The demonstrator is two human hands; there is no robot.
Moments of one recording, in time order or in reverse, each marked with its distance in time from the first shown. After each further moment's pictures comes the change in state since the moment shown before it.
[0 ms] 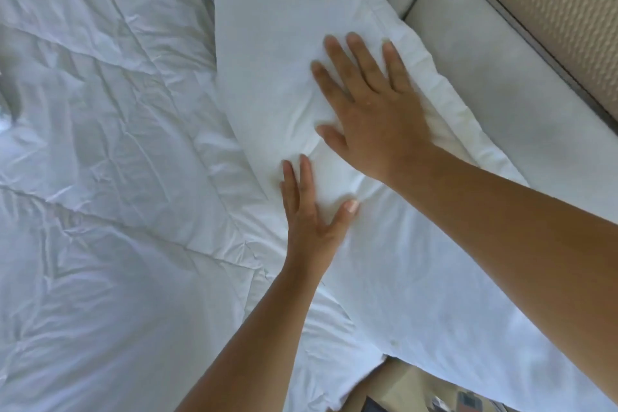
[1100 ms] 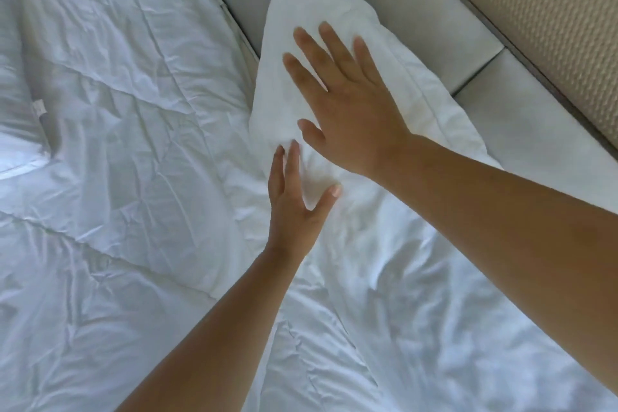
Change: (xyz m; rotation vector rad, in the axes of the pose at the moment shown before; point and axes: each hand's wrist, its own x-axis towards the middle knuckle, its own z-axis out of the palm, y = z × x) left_hand 0.108 0.009 -0.071 0.072 0.075 0.114; right_hand 0.116 -0.028 -0.020 0.089 0.070 -0.118
